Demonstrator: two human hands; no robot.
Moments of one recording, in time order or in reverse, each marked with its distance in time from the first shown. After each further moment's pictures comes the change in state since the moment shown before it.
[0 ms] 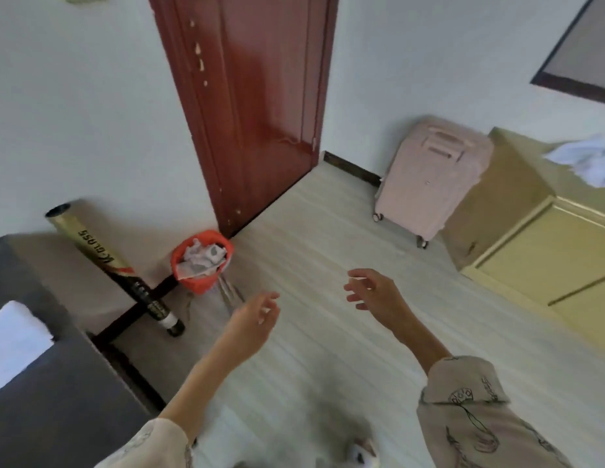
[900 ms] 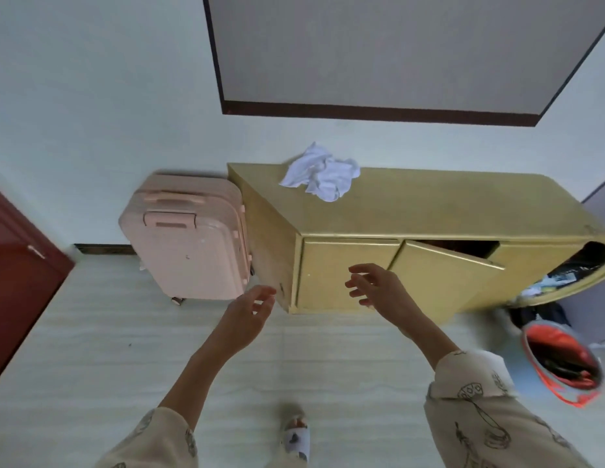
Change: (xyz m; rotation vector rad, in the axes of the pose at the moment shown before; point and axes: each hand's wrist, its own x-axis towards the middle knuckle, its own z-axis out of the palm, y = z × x) left_hand 0.402 0.503 0.475 0.043 -0.447 0.478; right_hand 0.163 0.198 -0.667 0.174 0.608 0.162
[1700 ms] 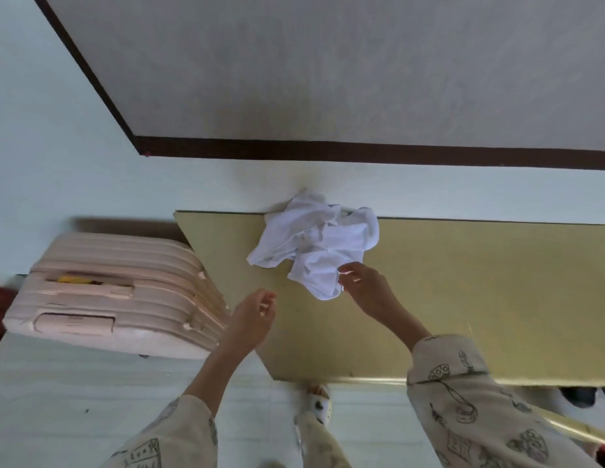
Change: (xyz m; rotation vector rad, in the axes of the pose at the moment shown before) left_hand 0.491 -0.002 0.049 0.103 -0.049 -0.290; right_hand 0.513 -0.008 -0.074 -0.250 -0.101 0.100
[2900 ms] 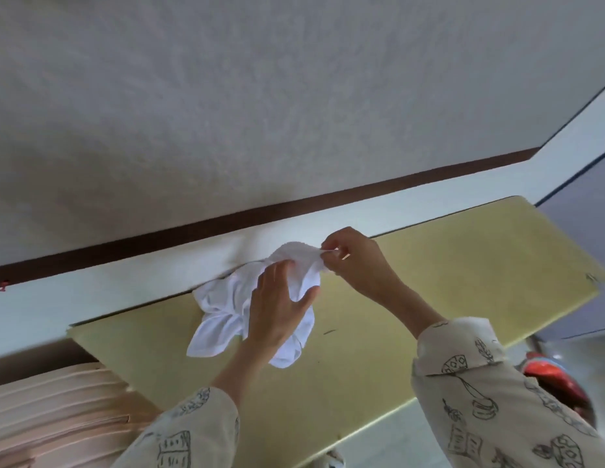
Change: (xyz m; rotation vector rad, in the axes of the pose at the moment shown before) left_hand 0.112 0.146 0.013 0.121 0.050 0.533; right_hand 0.039 -0.089 -0.107 -0.083 0.412 -0.112
